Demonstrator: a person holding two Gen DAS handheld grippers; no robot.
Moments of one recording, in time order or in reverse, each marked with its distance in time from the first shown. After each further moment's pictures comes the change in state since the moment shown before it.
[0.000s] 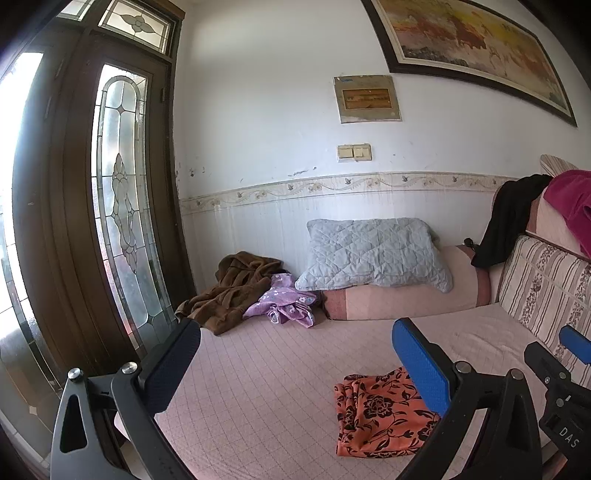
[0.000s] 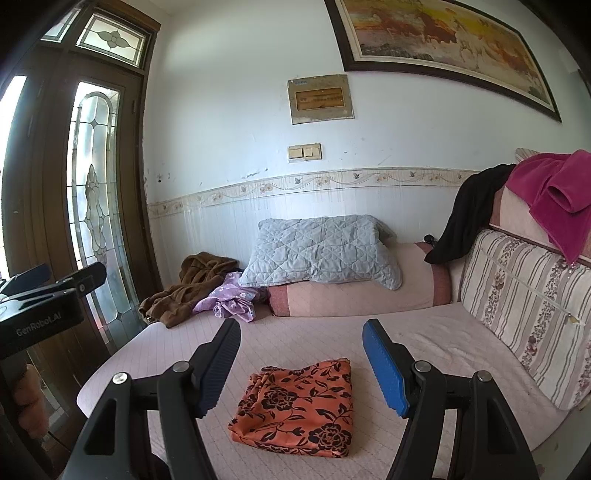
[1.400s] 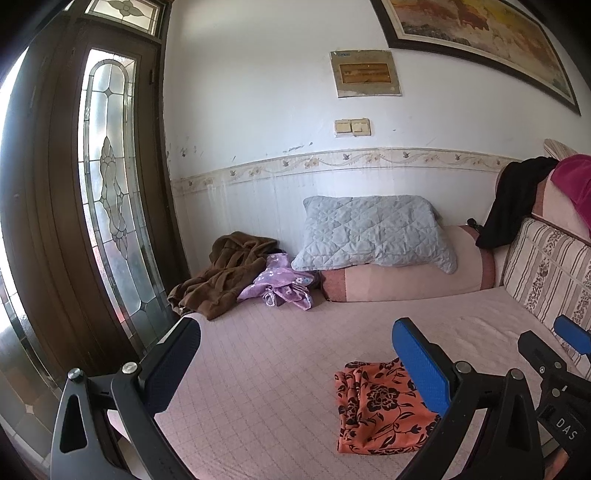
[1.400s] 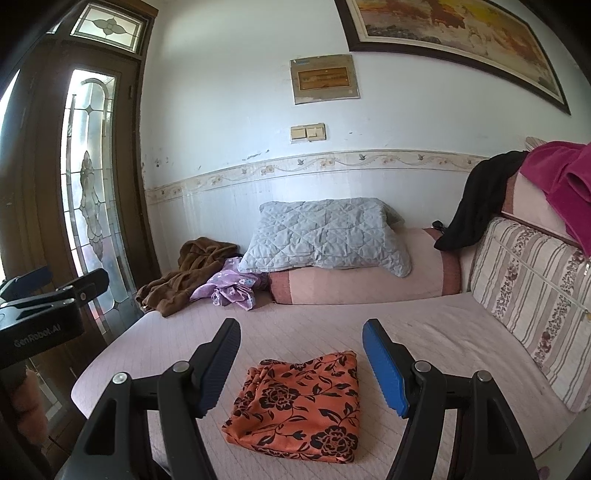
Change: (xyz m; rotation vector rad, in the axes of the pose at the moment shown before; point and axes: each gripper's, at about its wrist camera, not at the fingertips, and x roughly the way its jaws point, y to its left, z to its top) left arm 0.049 -0.004 -0.012 0.010 0.083 -0.009; right arm 0.054 0.000 -0.008 -0.006 0.060 0.014
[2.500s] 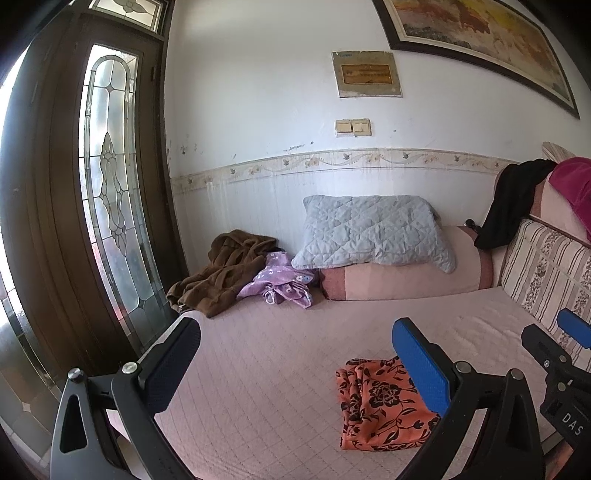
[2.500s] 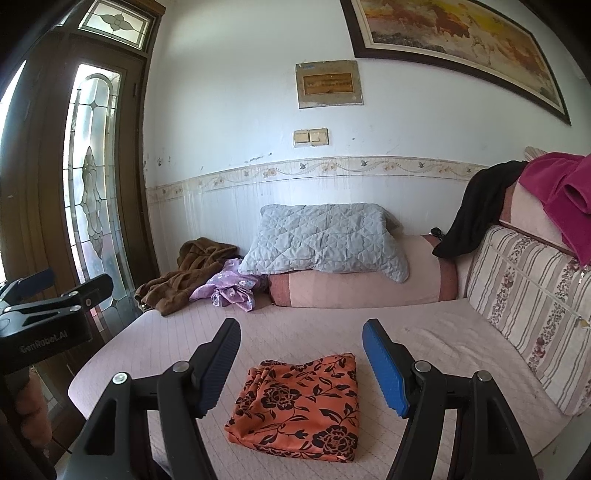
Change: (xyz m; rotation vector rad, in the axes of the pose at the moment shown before) left arm 0.000 0.012 -0.008 -0.007 -0.001 -0.013; right arm -0.009 0.012 0.000 -0.025 -0.013 -0.014
